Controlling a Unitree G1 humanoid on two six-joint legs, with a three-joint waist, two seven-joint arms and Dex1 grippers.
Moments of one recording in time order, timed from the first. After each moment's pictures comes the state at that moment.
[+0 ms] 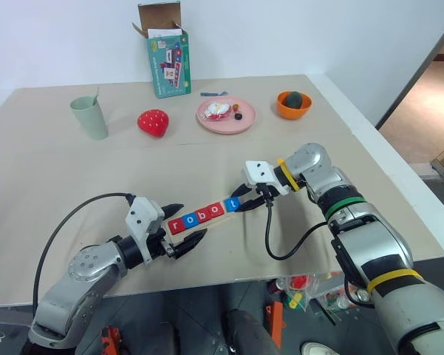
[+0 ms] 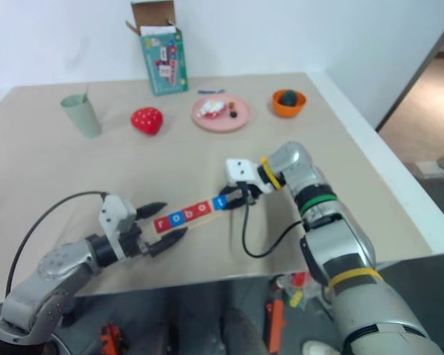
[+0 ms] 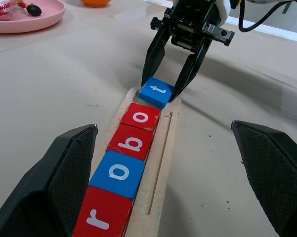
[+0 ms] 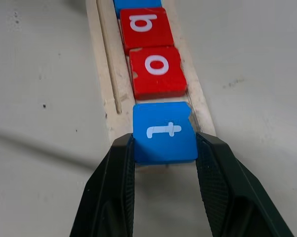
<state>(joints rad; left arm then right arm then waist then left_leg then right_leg) 0.00 0.49 -0.04 -0.54 -0.50 0.48 -0.60 -1.15 -0.40 0.35 1.09 -0.12 -0.35 1.51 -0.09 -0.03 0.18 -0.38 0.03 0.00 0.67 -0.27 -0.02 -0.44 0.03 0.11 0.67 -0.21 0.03</state>
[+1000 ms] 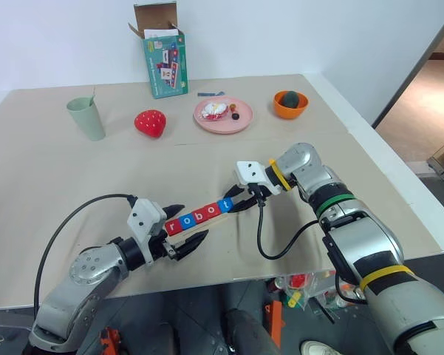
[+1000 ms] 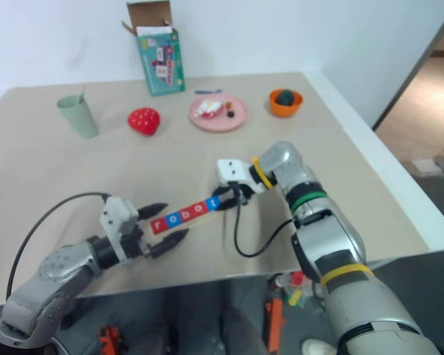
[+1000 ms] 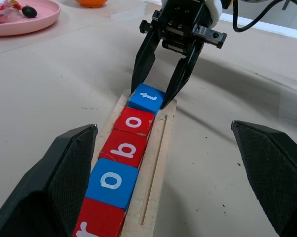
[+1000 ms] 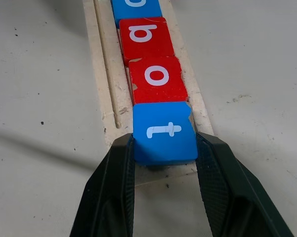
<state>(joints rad) 0.01 0.48 -0.07 -0.56 -0.48 0.48 -0.58 -1.19 -0.34 0.35 1.15 -0.15 -0.36 1.51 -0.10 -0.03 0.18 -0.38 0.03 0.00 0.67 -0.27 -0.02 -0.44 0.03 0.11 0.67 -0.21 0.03</state>
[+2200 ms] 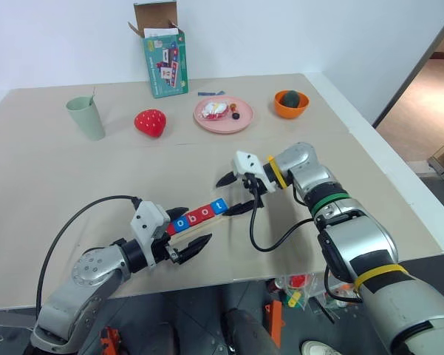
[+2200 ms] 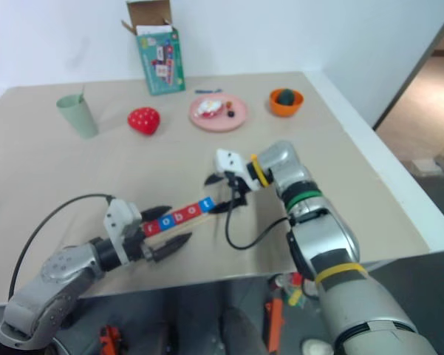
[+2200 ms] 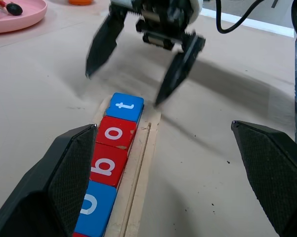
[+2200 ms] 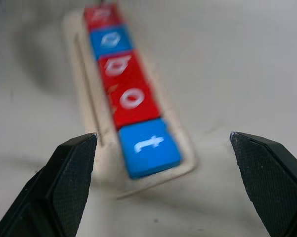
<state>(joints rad) 0.01 0.49 -0.07 -0.57 -0.48 0.48 -0.60 -1.19 -0.34 0.20 1.11 -0.02 -0.13 1.52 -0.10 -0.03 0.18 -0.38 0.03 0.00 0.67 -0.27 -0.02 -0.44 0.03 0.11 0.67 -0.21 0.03</state>
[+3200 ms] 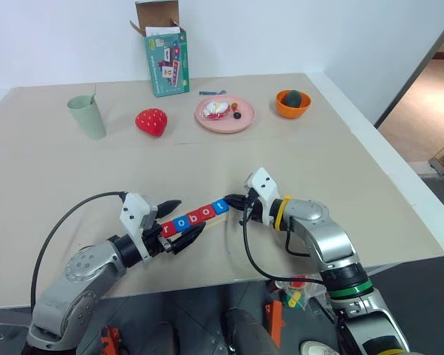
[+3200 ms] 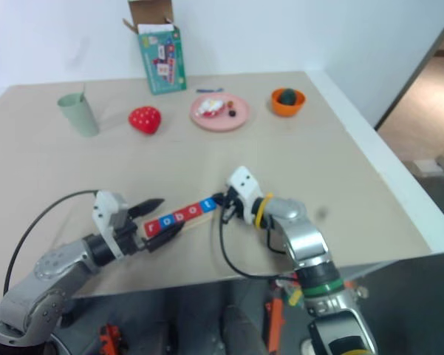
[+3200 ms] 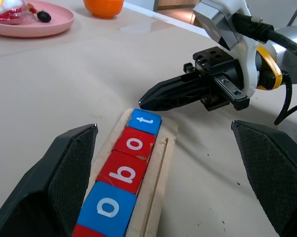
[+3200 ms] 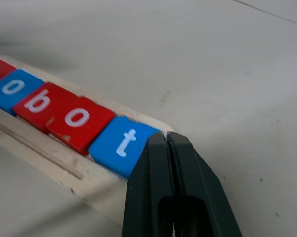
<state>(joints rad) 0.00 0.45 0.01 -0.56 -0.59 0.52 -0.57 -0.49 -0.34 0.17 -0.01 0.10 0.51 0.78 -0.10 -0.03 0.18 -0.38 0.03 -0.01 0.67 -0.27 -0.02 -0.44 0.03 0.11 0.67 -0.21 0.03</state>
